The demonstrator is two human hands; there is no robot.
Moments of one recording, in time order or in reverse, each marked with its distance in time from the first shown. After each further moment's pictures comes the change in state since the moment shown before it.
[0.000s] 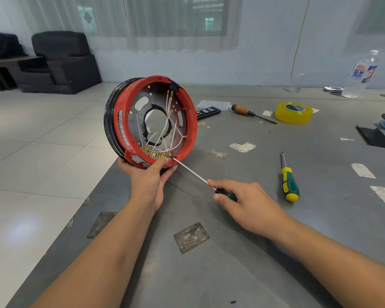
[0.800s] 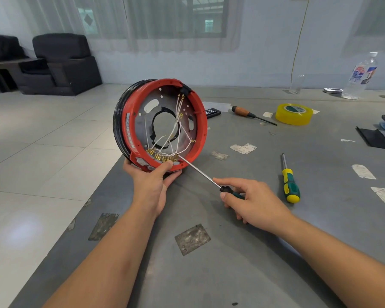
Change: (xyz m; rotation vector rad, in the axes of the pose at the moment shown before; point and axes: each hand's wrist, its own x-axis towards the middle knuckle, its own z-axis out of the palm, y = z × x) left_hand -0.004 -0.002 -0.002 -0.015 -0.081 -0.019; right_hand 0.003 0.007 -0.007 0.213 -0.027 0.111
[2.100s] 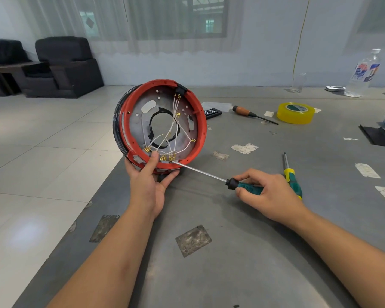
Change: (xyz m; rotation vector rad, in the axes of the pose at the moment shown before) left_hand 0.003 0.007 -0.006 -0.072 0.014 -0.077; right_hand 0.006 0.033 -0.024 -0.098 0.151 -0.148
